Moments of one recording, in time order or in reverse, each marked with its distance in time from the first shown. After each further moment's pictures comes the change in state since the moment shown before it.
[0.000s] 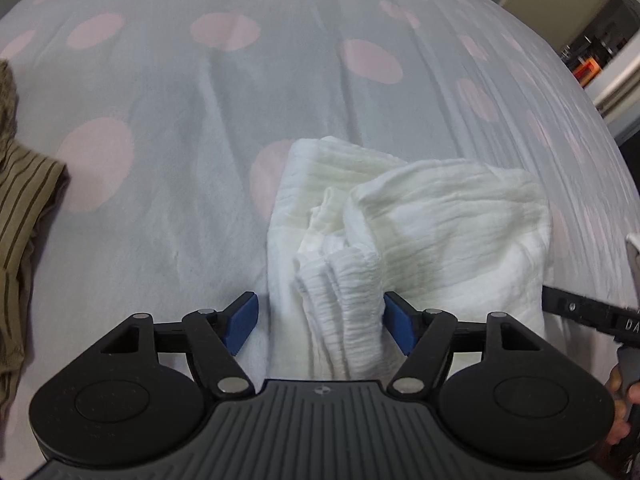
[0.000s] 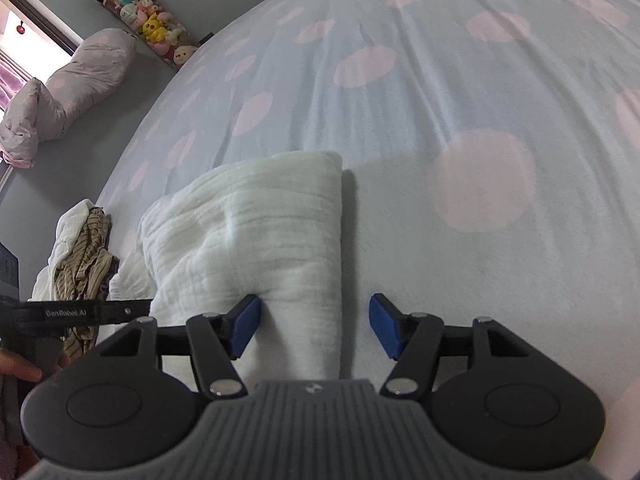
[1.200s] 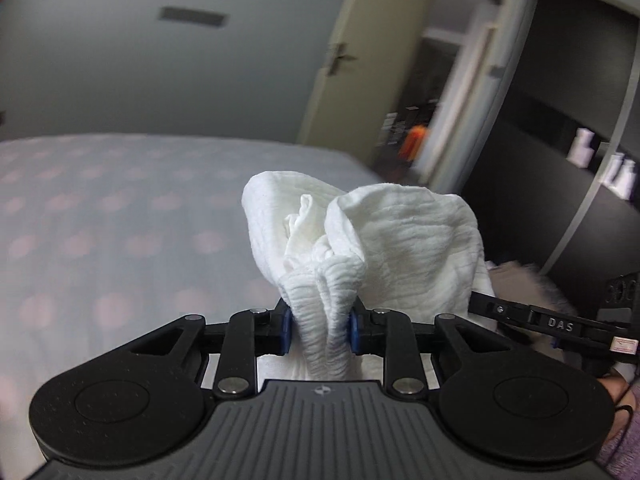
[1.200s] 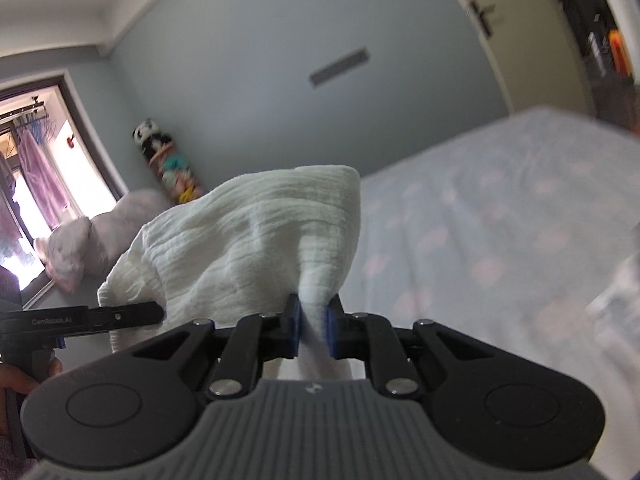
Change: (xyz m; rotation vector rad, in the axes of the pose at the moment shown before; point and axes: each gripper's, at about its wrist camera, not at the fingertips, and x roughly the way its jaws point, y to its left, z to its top) left arm -0.208 -0.261 0.030 0.343 -0.460 -0.379; right arm -0.342 -0.023 0.021 -0.068 -0.599 -0.003
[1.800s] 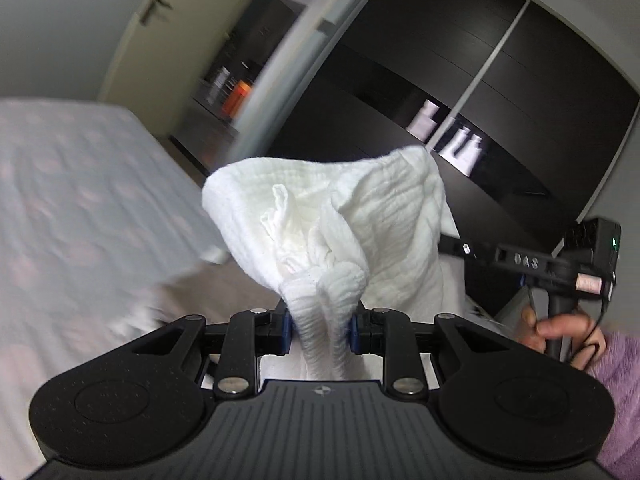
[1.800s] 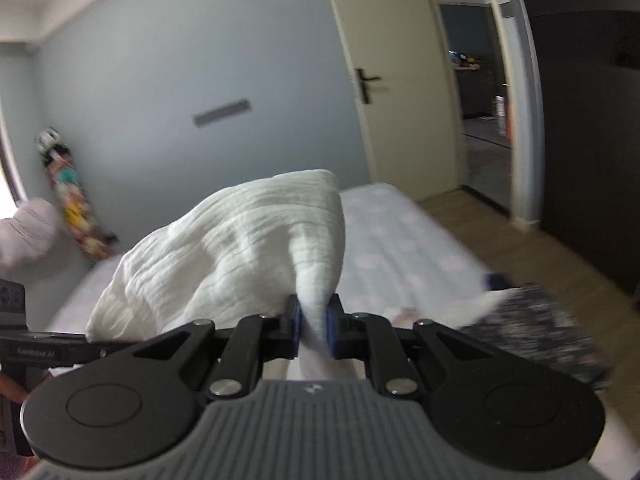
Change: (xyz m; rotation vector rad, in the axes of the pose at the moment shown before) left arm 0.183 -0.260 0.034 -0.018 0.165 -0.536; right arm -0.263 -0.153 0.177 -0.123 0.007 -0.400
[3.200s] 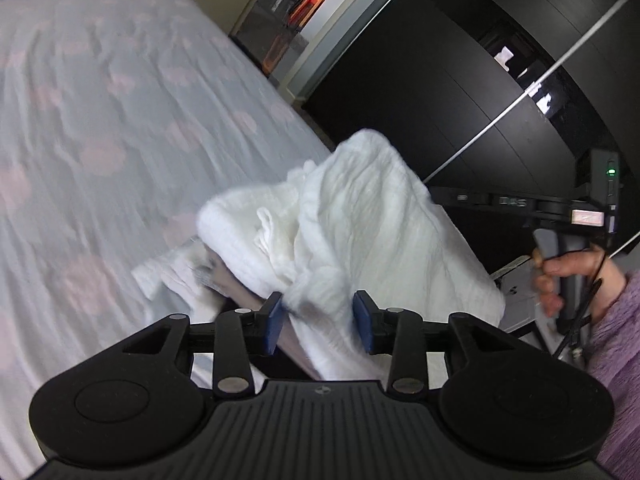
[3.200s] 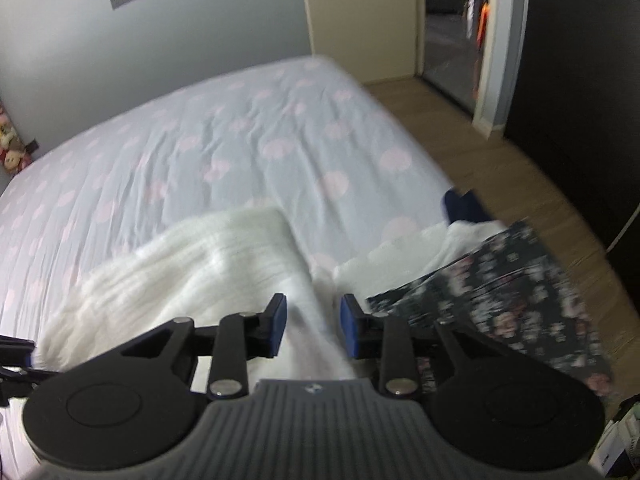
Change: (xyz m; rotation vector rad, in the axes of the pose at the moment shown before) left arm 0.108 0.121 -0.017 -0.101 0.224 0.186; right arm 0.234 -0.116 -0.019 -0.009 0.334 -0.142
